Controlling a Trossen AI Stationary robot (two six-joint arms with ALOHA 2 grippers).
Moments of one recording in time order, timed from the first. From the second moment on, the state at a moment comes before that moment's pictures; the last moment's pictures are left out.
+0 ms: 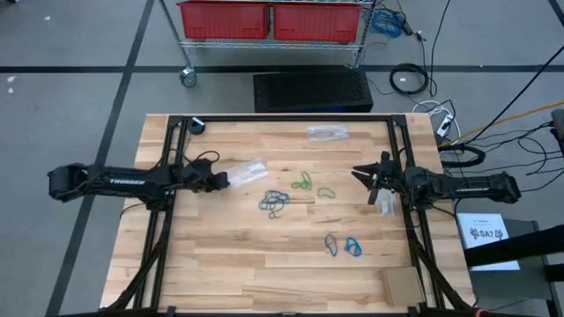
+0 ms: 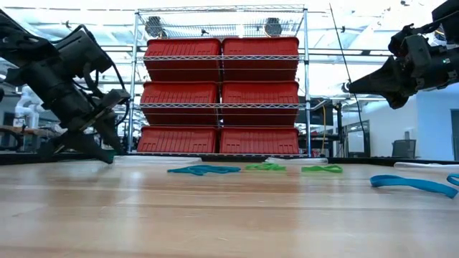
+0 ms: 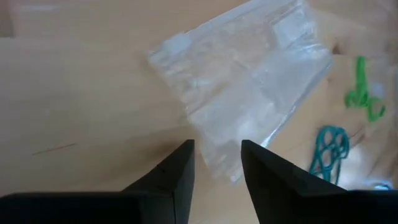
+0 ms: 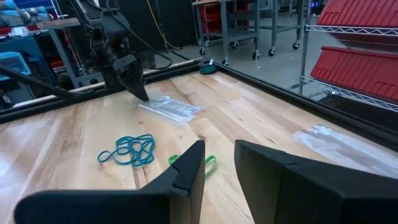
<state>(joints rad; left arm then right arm) 0.31 0.90 0.15 -0.04 0.00 -1.23 -0.01 0.16 0.04 -0.03 0.38 0.22</state>
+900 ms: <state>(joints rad) 0.38 0.90 0.06 0.17 -0.18 -1.18 -0.01 0.16 0.04 -0.03 0.36 0.22</state>
